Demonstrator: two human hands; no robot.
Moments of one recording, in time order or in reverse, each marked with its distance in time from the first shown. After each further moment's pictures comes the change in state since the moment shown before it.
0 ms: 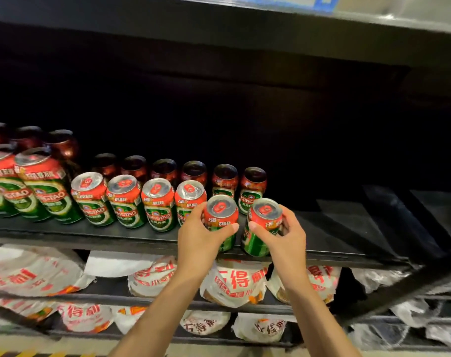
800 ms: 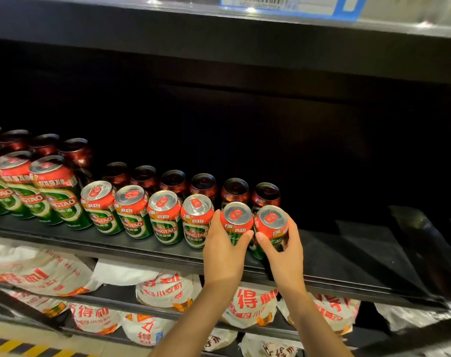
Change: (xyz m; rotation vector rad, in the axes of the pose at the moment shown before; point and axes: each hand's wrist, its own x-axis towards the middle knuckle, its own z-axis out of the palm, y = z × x) left_hand 0.026 -0.019 0.049 0.133 0.135 0.015; right_hand 0.041 0.047 0.017 0.019 -0.090 -0.005
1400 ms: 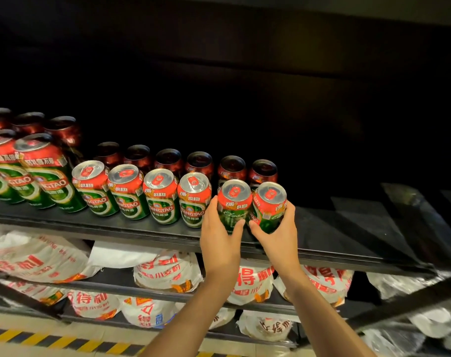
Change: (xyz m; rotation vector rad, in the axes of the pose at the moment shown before) left_hand -0.015 -0.031 0.013 0.002 0.140 0.088; right_hand -0.004 0.019 0.002 -0.149 0.030 -0.024
